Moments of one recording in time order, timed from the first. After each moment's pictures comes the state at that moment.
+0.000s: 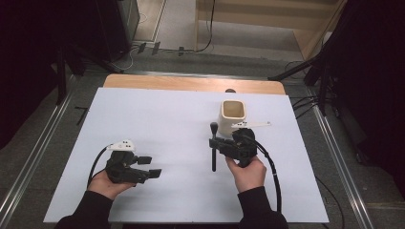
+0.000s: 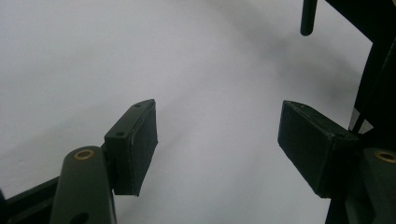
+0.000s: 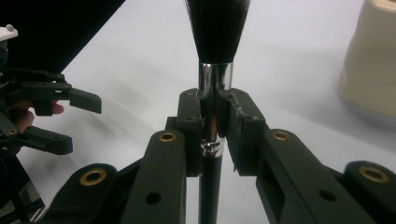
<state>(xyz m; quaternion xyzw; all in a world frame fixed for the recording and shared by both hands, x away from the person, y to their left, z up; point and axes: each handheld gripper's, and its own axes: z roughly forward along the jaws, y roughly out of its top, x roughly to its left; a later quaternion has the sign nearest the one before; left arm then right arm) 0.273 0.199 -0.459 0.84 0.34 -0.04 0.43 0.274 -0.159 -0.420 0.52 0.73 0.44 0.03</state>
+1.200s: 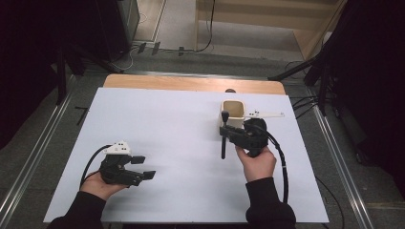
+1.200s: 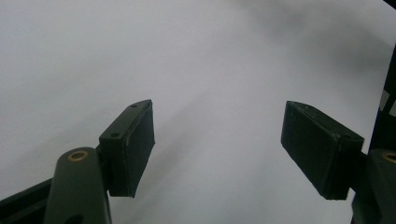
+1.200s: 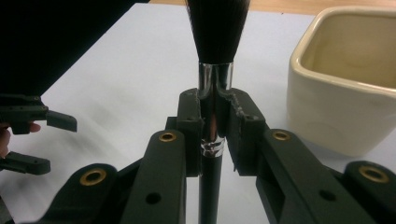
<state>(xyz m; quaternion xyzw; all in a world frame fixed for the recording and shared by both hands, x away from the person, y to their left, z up) 0.271 0.211 -0.460 0.86 0.33 0.00 0.40 0.286 -0.183 -0.398 0.52 0.72 0.45 0.08</state>
